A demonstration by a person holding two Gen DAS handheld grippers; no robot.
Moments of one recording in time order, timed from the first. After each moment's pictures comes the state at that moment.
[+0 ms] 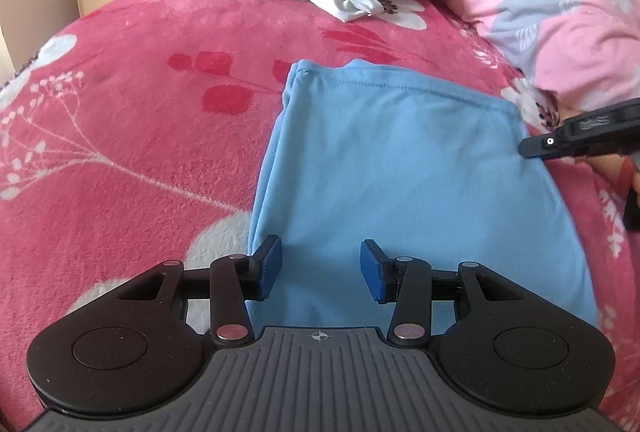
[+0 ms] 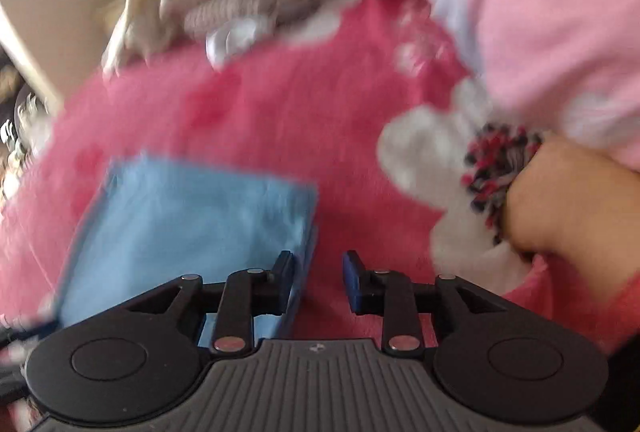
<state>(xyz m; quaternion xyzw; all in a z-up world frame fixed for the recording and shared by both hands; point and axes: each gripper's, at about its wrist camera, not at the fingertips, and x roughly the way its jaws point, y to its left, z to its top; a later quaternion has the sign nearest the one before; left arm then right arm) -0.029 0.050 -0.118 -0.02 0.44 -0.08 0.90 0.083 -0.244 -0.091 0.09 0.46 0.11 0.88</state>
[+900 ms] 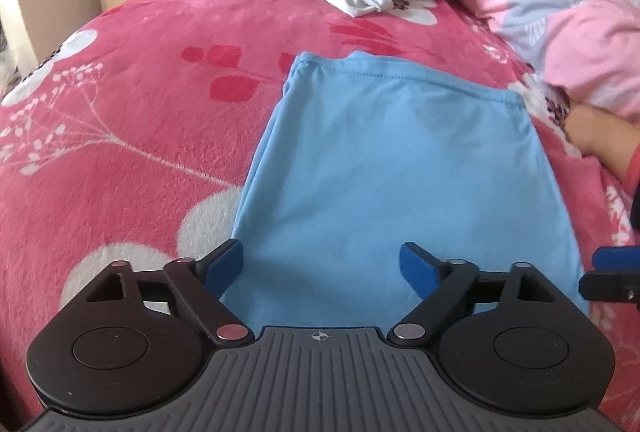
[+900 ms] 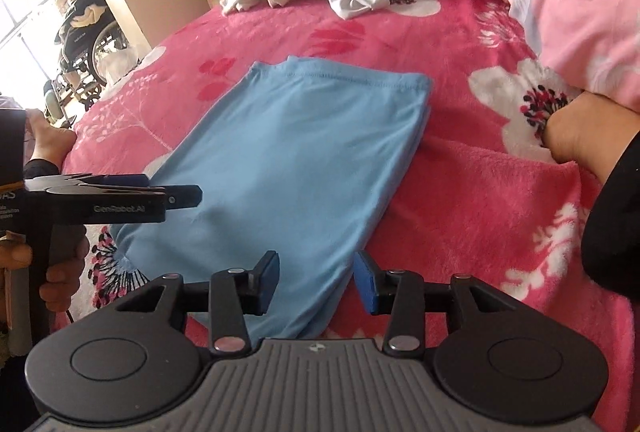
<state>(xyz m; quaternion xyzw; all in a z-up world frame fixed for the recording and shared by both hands) -0.045 0.034 -0.110 -0.04 0.44 -0.03 0.90 -0.049 -0.209 -0.076 0.01 0.47 0.22 0.85</state>
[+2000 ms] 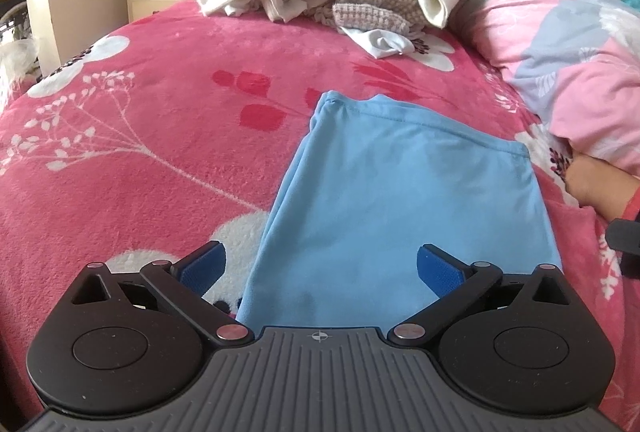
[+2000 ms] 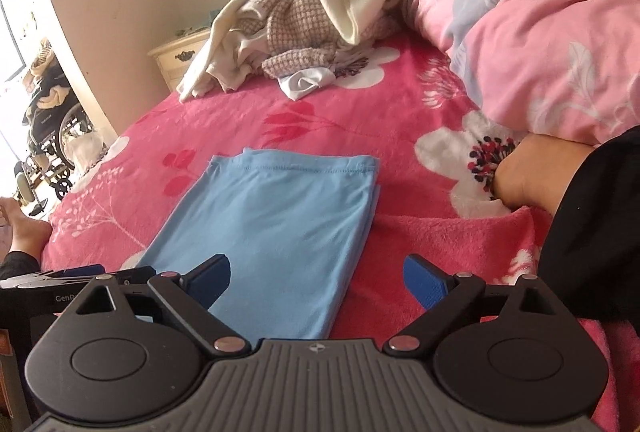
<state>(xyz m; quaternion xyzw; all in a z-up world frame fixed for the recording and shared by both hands) -0.052 0.050 -0.096 -0.07 0.40 -0.01 0.91 -0.039 -0.227 -0.050 0.07 0.39 0.15 0.91</state>
